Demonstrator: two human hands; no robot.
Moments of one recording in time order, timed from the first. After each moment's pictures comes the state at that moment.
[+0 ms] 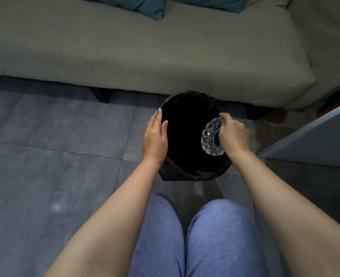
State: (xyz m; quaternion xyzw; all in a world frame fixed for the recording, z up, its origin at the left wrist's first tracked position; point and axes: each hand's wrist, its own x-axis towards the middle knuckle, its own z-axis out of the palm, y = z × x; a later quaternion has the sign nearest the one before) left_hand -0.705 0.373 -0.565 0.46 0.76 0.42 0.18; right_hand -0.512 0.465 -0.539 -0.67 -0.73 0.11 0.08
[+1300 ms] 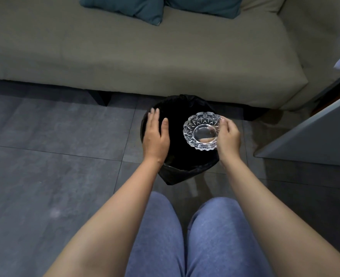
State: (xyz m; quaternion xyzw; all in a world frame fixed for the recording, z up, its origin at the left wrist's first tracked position) left_hand -0.703 0.369 -0.558 0.43 0.74 0.46 0.22; right_hand -0.535 0.428 -0.532 -0.66 -0.48 0.39 0.42
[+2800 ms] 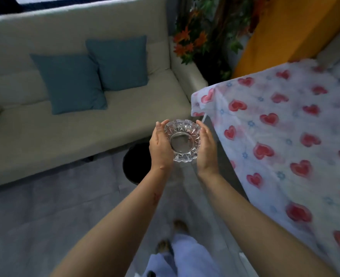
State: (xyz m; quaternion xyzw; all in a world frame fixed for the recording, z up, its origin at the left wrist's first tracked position) left_hand -0.554 0.299 -0.002 0.33 0.58 0.53 0.53; right_hand -0.458 0.283 -0.007 -0.64 -0.35 0.41 0.55
